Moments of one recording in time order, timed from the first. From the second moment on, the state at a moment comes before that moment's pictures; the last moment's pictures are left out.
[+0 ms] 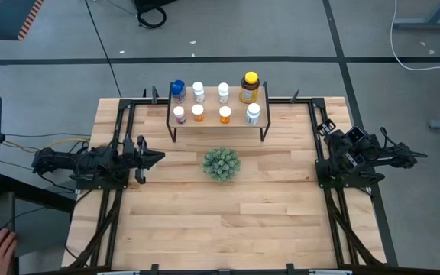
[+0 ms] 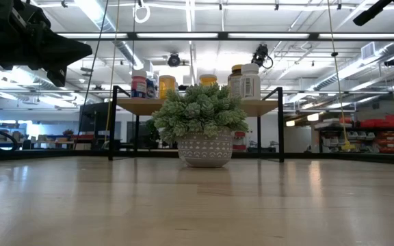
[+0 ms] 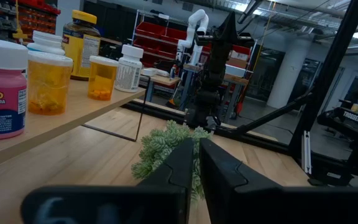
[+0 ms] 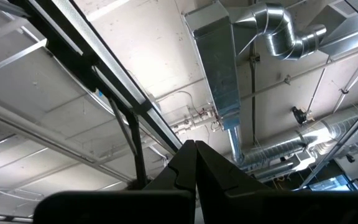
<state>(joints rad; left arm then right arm) -0.12 0.01 0.01 0.10 -0.31 -0.23 0.09 0.02 0.02 0.97 0.03 0.31</state>
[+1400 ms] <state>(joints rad) -0.12 0.01 0.01 0.10 -0.31 -0.23 0.09 0.02 0.02 0.97 0.03 0.31</state>
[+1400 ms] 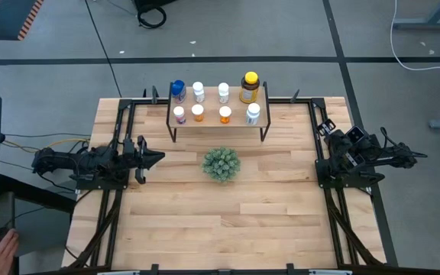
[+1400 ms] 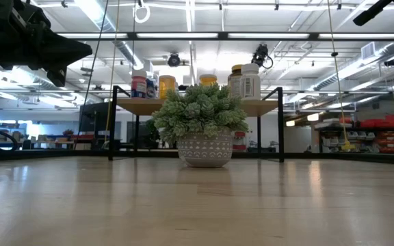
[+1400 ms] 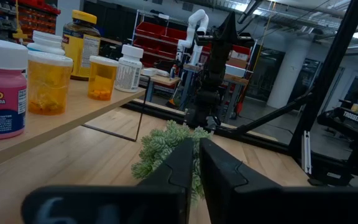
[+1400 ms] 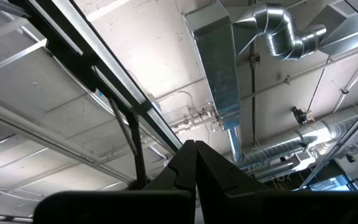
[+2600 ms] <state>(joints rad) -0.12 0.01 0.01 0.10 -0.31 -0.23 0.09 0.02 0.02 0.97 0.03 0.31</state>
